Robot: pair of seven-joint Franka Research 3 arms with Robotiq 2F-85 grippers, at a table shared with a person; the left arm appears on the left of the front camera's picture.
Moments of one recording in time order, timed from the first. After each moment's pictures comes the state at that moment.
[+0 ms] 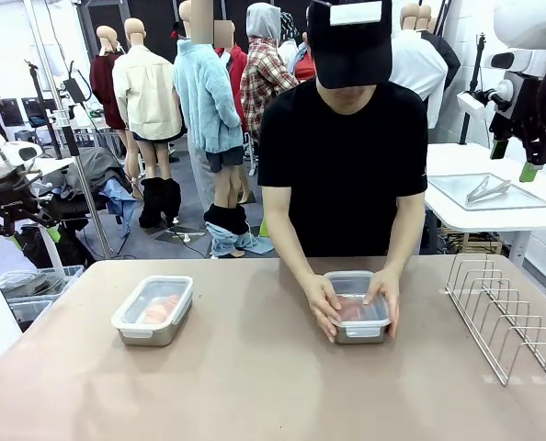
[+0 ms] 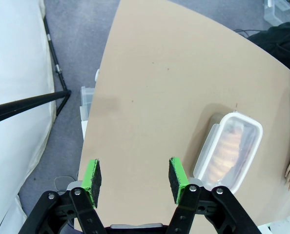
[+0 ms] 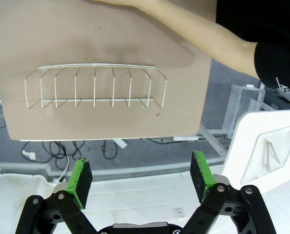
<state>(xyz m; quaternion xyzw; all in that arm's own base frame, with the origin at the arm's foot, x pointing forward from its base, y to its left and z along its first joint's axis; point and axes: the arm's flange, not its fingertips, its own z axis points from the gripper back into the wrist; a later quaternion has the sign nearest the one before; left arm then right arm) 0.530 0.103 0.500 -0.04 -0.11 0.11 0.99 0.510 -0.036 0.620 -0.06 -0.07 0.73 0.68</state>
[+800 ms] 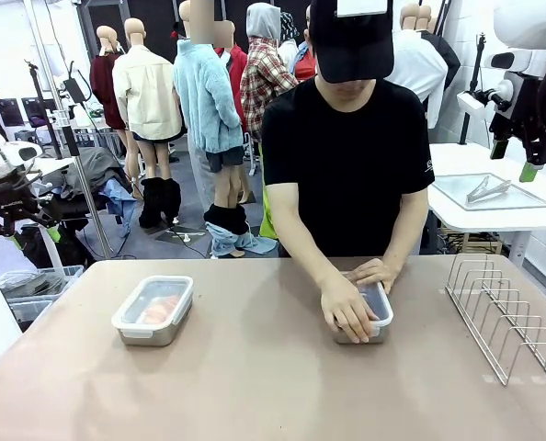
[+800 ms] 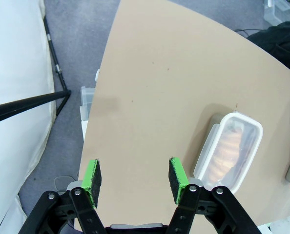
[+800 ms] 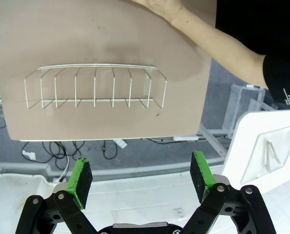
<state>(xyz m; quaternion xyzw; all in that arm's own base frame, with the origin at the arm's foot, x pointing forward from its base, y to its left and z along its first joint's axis) 0.530 0.103 0.500 -0.04 -0.11 0.11 0.99 0.510 -0.036 0.620 -0.06 -0.07 0.73 0.68</state>
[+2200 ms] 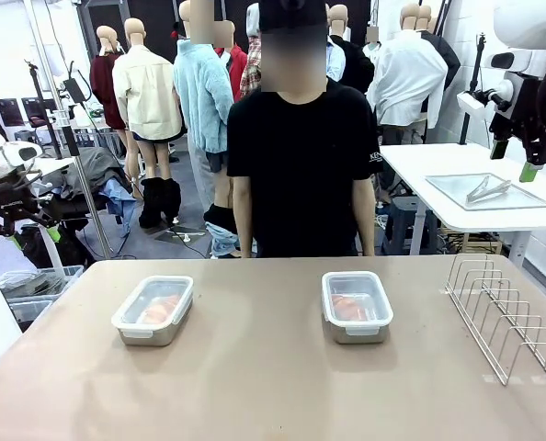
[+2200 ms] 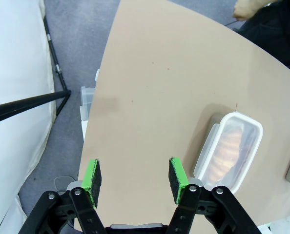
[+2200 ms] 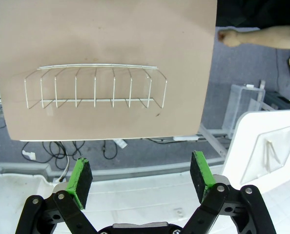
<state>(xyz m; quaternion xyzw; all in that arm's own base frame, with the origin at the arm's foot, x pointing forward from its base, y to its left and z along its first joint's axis) 0.530 0.103 0.500 -0.04 -0.11 0.11 0.99 0.510 -0.036 0.620 -0.06 -0.07 0.73 0.68</state>
